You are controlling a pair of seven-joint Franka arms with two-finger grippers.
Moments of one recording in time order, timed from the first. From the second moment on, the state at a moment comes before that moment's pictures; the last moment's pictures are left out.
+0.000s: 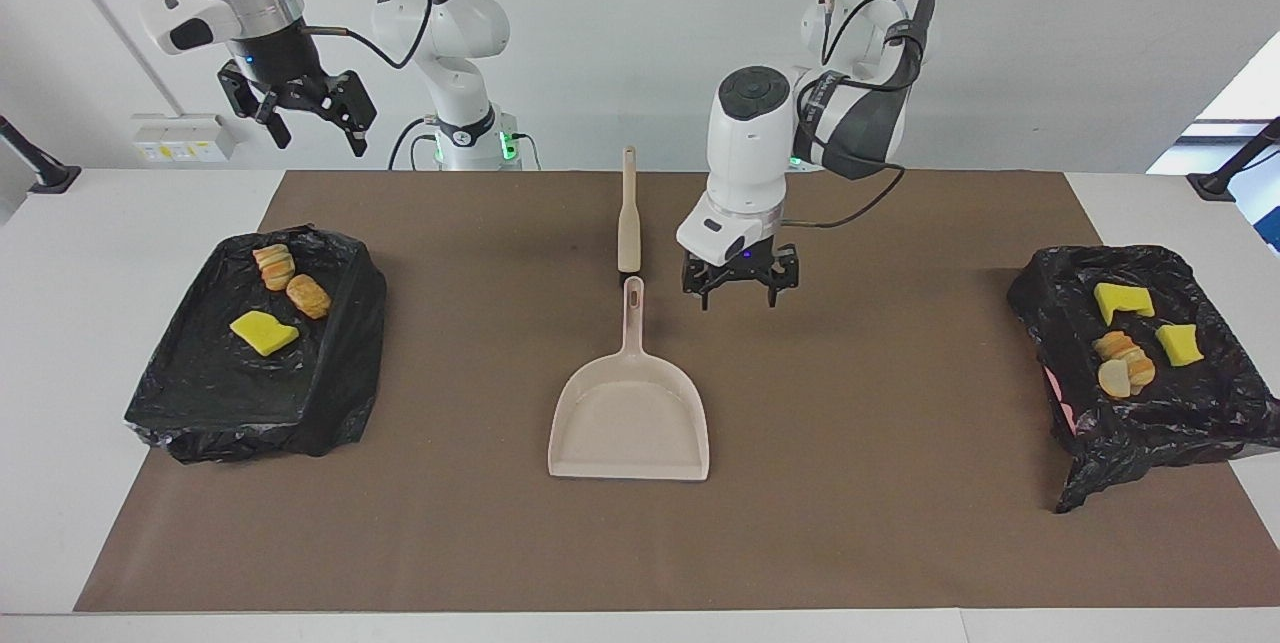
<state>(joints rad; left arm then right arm) -0.28 0.16 -0.20 -1.68 0.16 1.87 -0.39 -0.08 -0.13 0.07 -1.60 -0.01 1.49 0.11</state>
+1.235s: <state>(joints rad) -0.14 -0.04 0.08 -1.46 -0.02 1.41 0.09 -0.08 -0.13 0.06 -1.62 -0.01 1.49 0.11</state>
